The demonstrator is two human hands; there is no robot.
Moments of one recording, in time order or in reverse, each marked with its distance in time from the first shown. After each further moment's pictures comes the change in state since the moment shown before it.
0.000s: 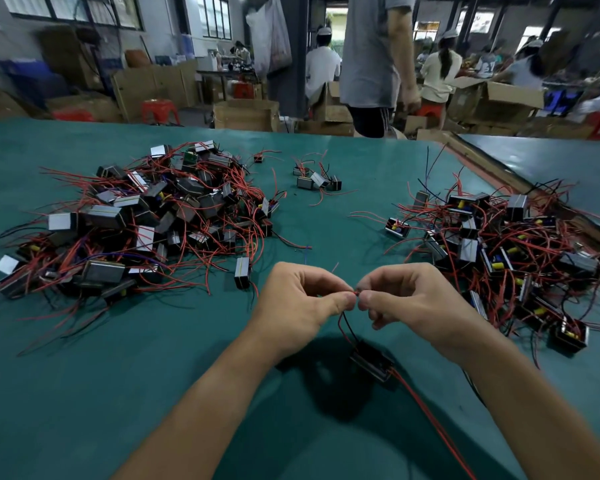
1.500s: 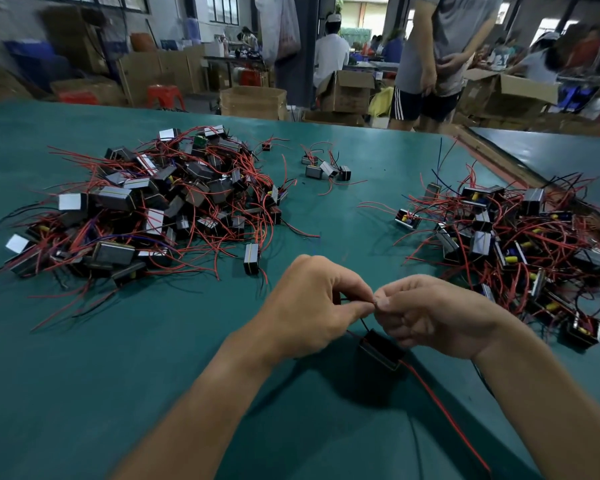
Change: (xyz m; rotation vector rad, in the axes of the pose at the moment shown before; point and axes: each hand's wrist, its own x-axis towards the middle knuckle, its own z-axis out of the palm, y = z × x) left_hand -0.009 0.006 -0.007 0.377 -0.146 0.262; right_hand -0.001 0.001 -0.008 0.253 -0.338 0.428
